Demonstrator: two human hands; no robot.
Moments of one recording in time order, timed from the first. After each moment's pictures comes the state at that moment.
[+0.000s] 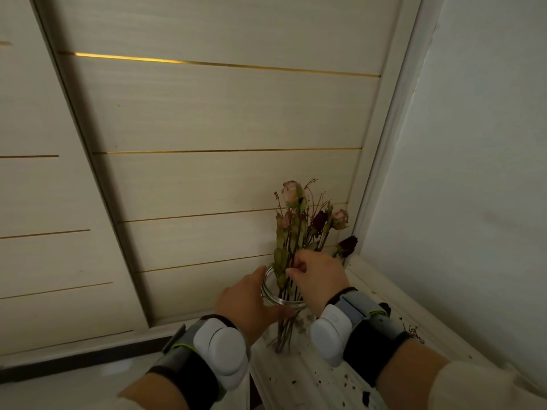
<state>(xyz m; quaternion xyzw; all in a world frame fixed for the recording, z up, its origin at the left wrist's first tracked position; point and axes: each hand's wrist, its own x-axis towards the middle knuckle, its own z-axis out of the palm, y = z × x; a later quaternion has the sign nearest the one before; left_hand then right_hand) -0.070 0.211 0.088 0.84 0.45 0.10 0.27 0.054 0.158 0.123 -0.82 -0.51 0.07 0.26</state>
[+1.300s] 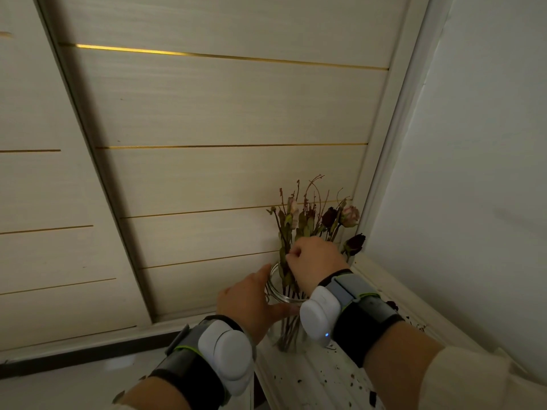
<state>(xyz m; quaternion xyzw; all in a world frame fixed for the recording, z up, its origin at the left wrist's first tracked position) -0.071 0.214 0.085 0.85 0.45 0.09 0.25 0.052 0.182 0.131 -0.84 -0.51 0.04 0.20</state>
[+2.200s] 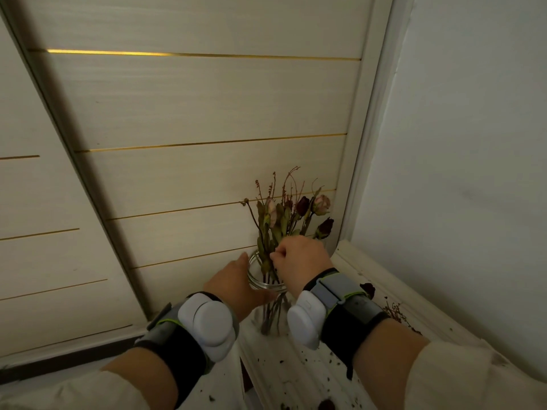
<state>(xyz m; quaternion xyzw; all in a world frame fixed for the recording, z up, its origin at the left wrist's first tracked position) -0.058 0.199 0.109 0.84 0.48 0.03 0.26 0.056 0.148 0.134 -0.82 -0.54 0.04 0.20</state>
